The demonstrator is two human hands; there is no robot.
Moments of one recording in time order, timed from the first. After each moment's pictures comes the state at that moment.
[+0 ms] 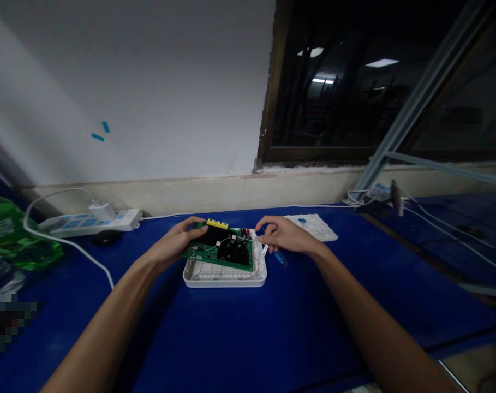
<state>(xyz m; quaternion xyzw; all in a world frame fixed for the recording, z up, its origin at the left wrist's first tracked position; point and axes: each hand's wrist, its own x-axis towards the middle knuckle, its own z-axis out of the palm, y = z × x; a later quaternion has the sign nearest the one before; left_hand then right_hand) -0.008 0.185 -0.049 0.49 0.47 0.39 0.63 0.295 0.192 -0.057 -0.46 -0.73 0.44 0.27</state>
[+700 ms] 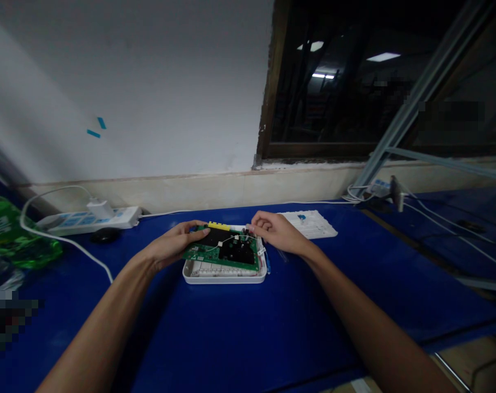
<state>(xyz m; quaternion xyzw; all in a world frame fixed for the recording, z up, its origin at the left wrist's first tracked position) -0.013 0.188 -0.055 0.49 0.45 0.34 0.67 0.274 0.185 -0.056 -0.44 -0.77 0.34 0.32</state>
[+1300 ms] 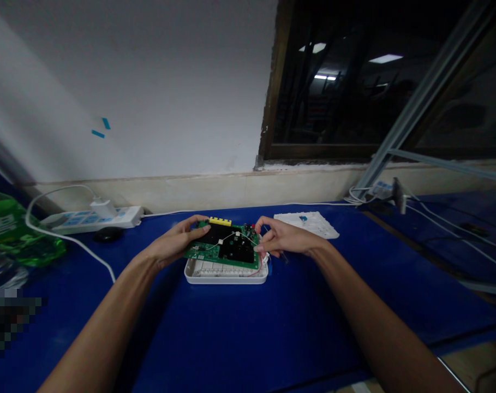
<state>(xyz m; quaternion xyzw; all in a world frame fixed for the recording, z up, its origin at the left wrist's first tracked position) -0.013 0.187 -0.053 0.50 0.44 0.36 0.66 0.287 0.178 -0.042 -0.40 -0.68 0.58 0.19</state>
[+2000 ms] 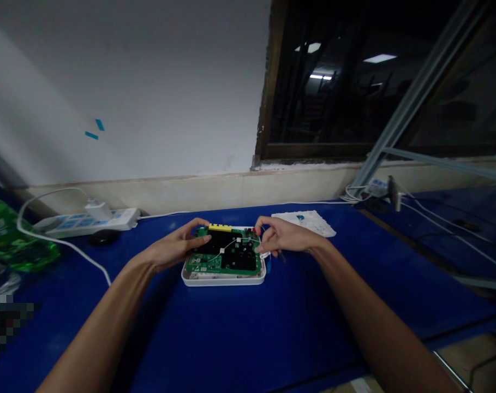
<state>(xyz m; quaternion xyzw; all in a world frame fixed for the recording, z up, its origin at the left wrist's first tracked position) -0.014 0.183 -0.054 0.52 0.40 0.30 0.69 0.297 0.183 -0.045 -0.41 -0.71 0.54 0.18</state>
